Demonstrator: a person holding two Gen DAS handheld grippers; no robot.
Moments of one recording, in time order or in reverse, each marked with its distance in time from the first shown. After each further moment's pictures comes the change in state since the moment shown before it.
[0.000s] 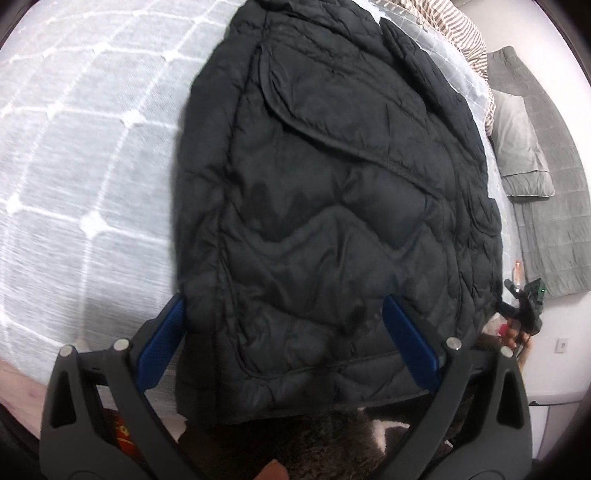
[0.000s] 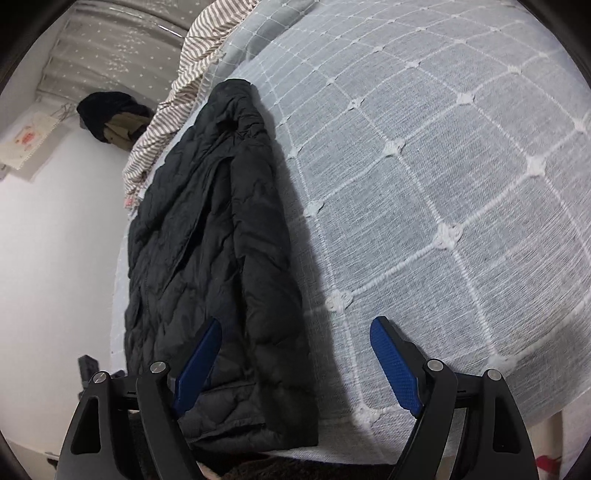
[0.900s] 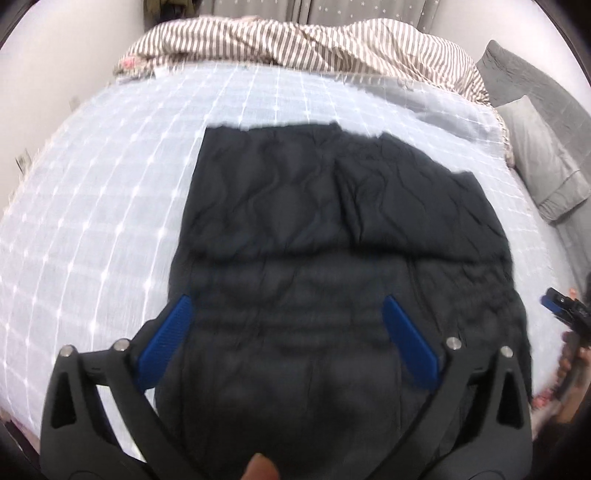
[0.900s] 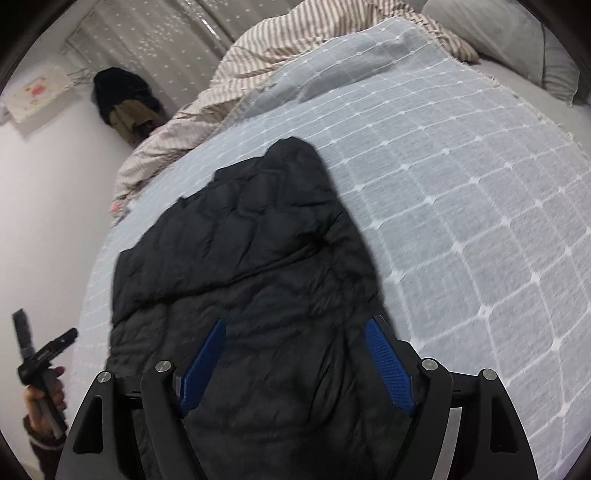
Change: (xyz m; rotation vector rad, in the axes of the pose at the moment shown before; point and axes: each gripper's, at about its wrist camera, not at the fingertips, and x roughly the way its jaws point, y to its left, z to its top) left arm -0.046 -0.124 0.146 0.203 -0.322 0.272; right arm 0.035 0.141 0.117 -0.219 -0.140 -0.148
